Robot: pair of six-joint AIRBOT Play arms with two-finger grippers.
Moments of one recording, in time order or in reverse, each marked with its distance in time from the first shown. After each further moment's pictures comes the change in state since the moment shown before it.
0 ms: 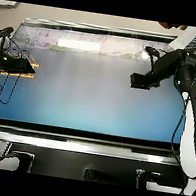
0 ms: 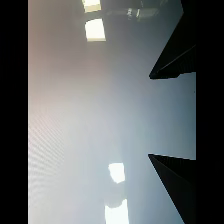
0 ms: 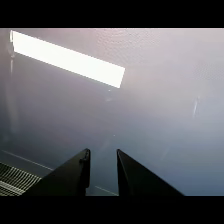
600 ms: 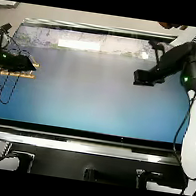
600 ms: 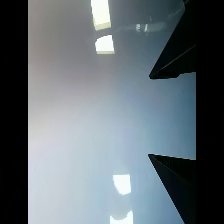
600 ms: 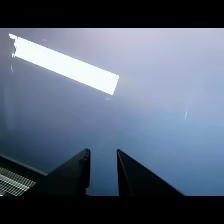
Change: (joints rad) left arm 0.000 0.000 0.018 -0.032 0.002 -0.035; right arm -0.009 0.009 0.065 -0.004 -0.055 -0.041
